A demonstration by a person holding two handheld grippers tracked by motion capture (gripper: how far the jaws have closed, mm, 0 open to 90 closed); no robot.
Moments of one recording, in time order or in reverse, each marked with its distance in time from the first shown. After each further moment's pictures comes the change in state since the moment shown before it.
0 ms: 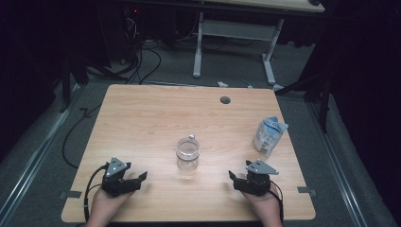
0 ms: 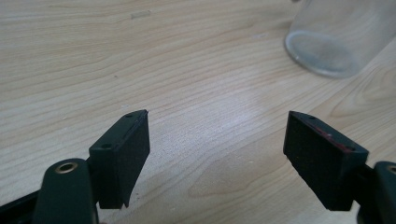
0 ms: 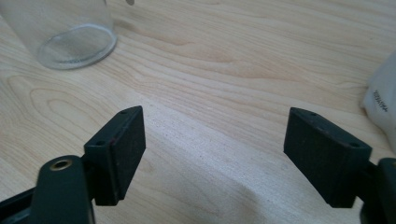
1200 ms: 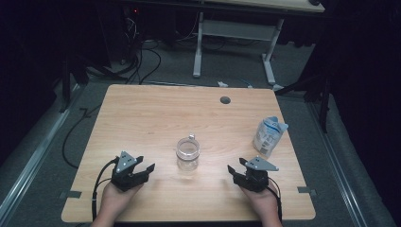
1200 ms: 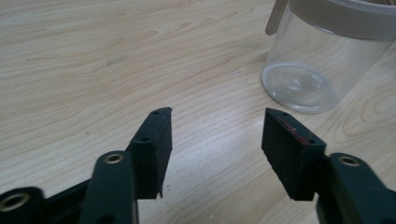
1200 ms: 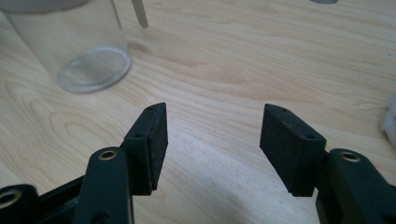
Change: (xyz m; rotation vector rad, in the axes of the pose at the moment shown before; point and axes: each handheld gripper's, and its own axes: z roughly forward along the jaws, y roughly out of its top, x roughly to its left) left arm -0.021 0.025 0.018 -0.053 -0.013 0.072; right arm -0.001 0.011 0.004 -0.045 0.056 0.032
